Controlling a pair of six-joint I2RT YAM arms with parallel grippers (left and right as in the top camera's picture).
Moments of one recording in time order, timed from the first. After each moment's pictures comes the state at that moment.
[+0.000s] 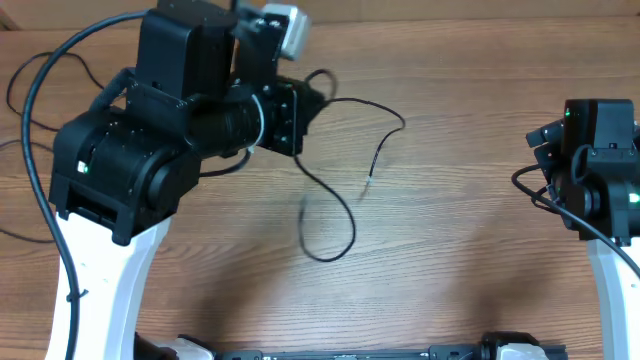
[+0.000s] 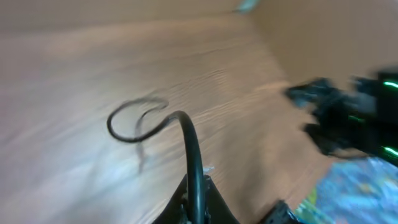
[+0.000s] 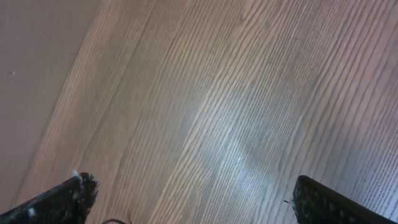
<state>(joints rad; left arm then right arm) -0.45 1.56 2.25 -1.37 0.33 -0.34 -0.03 1.19 1.39 -1.22 0.35 1.09</state>
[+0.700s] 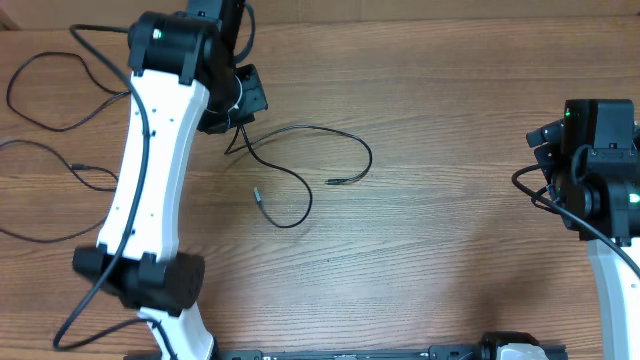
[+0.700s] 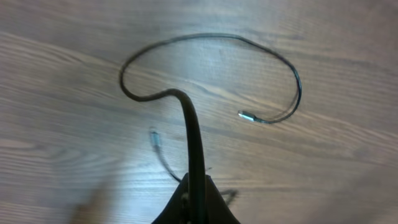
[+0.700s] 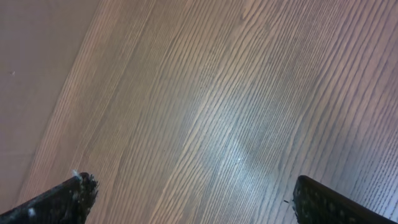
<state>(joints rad) -0.23 1.94 2.25 -1.65 0.08 -0.55 -0.03 1.19 1.39 -1.22 0.35 1.09</state>
